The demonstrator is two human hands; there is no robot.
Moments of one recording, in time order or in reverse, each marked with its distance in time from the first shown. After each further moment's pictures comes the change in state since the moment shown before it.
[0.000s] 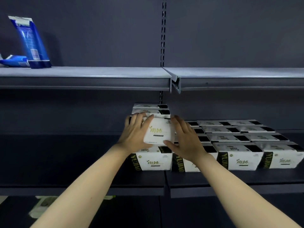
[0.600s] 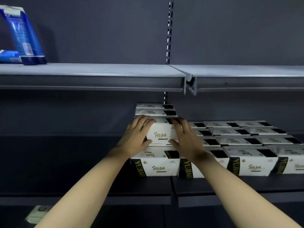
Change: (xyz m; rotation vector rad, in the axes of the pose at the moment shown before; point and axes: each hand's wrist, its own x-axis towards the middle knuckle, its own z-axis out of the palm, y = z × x) left_hand -0.004 -0.031 0.035 -0.218 -0.052 -0.008; right_hand 0.027 -0.001 0.028 -0.086 0.026 -0.011
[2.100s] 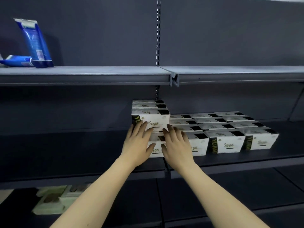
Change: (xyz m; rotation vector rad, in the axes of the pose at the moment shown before) left_hand -0.067 0.076 -0.036 0.225 0.075 -0.041; right_hand -0.084 -0.075 -0.023 -0.317 0.210 0.077
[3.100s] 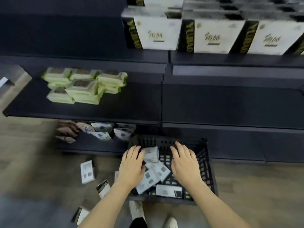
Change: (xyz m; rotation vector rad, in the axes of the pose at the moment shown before) left_hand -0.356 0.174 0.078 -0.204 -0.754 -0.356; right_hand -0.363 -0.012 0.025 0.211 -0.788 -0.011
